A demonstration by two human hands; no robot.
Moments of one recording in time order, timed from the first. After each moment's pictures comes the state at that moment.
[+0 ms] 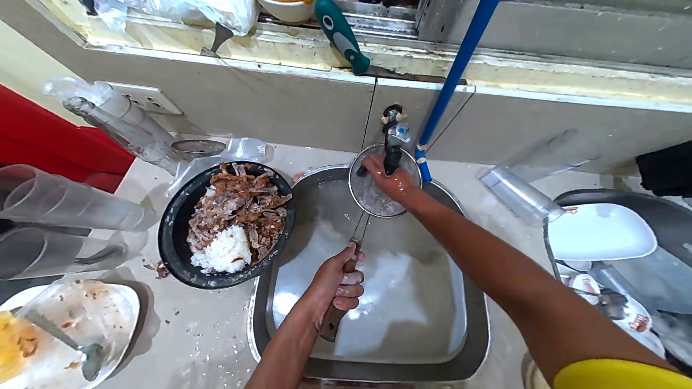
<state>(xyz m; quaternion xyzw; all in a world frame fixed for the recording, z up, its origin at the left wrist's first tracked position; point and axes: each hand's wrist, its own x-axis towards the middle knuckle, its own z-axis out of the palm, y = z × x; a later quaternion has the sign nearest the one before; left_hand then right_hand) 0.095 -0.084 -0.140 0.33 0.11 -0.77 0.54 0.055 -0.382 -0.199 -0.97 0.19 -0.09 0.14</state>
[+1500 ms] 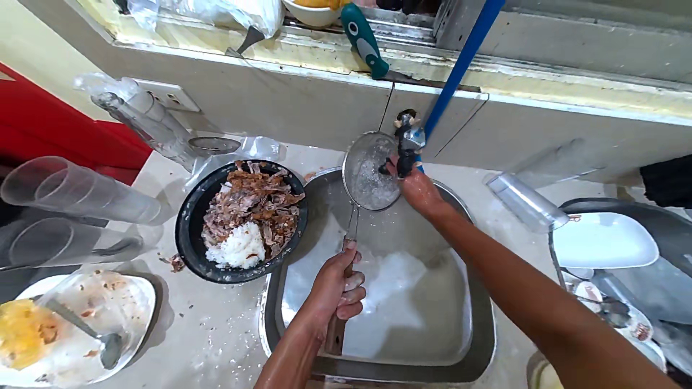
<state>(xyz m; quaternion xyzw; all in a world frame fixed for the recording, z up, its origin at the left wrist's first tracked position) 0.097 -0.058 -0.116 0.37 0.07 -0.71 0.60 0.023 -0.369 -0.185 -0.97 0.23 -0.07 0.03</state>
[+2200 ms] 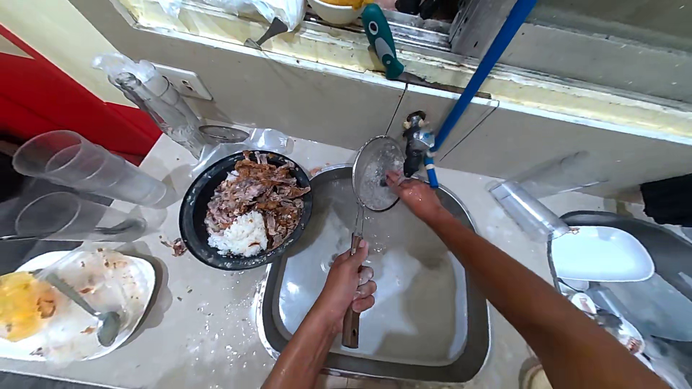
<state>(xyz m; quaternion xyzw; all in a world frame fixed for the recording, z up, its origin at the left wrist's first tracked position) 0.077 -0.070 -0.111 0.42 0.10 -0.67 0.60 0.014 -0.366 -0.206 -0.99 0.14 -0.03 0.03</state>
